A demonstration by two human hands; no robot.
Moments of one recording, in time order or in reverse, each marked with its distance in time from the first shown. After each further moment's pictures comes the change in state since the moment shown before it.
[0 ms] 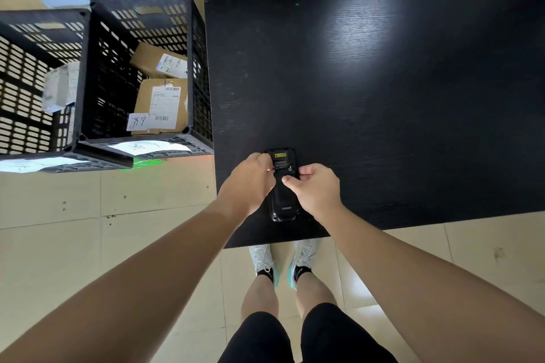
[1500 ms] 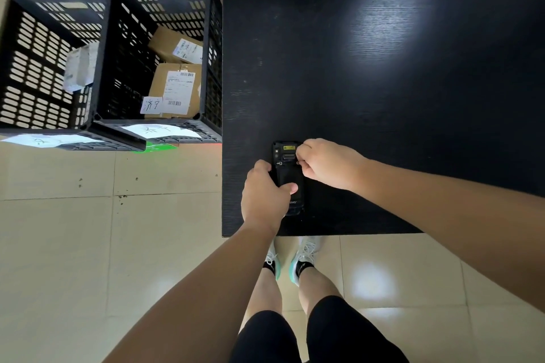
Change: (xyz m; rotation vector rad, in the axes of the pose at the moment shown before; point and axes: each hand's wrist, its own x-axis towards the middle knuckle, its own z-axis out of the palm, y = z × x) left_hand -0.024 0.022 0.048 -0.449 0.202 -0.475; right_hand 0.050 -0.026 -0.041 -0.941 -0.396 -1.008
